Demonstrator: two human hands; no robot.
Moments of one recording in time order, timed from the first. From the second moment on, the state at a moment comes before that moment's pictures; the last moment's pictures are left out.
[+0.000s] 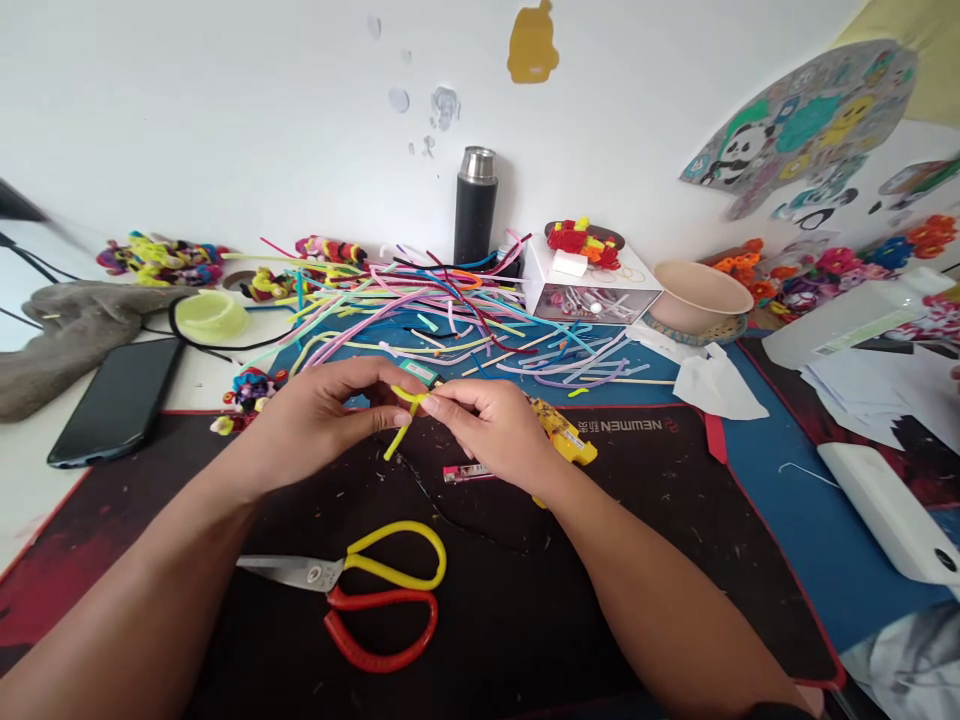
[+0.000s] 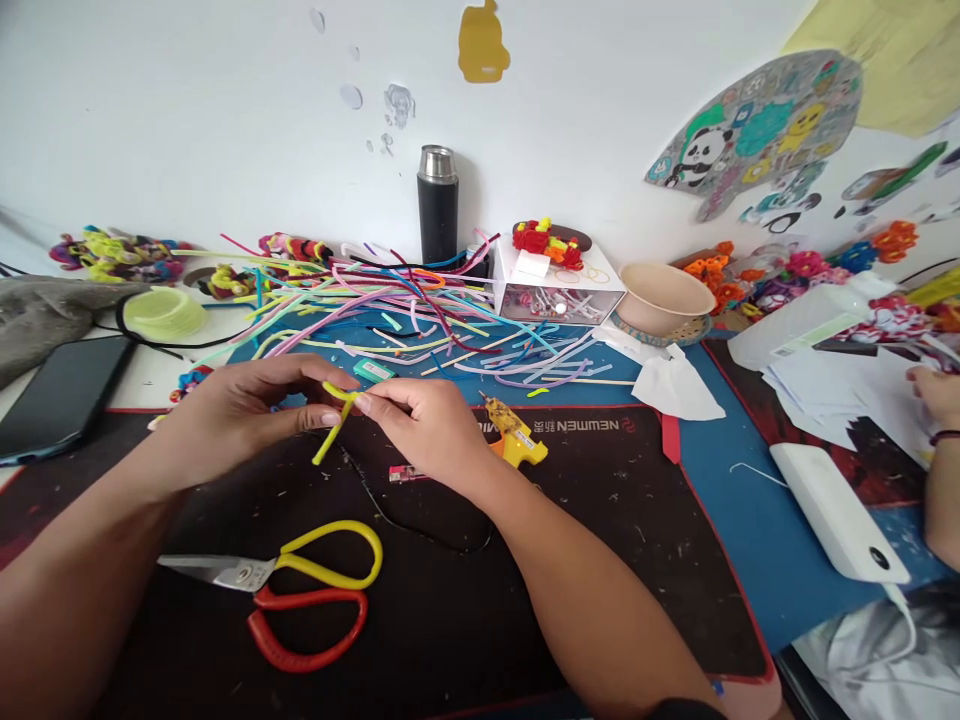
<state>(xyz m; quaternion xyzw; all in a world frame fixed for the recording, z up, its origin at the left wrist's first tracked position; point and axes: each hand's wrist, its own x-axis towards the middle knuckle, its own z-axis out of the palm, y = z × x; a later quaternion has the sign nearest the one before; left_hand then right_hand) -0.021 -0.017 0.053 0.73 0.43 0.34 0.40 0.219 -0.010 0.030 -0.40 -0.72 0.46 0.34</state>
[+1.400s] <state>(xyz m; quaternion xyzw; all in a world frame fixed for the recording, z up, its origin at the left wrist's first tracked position) -0.005 -0.012 0.036 0.51 0.50 0.32 0.63 0.213 -0.015 0.018 -0.33 -0.84 0.29 0.31</state>
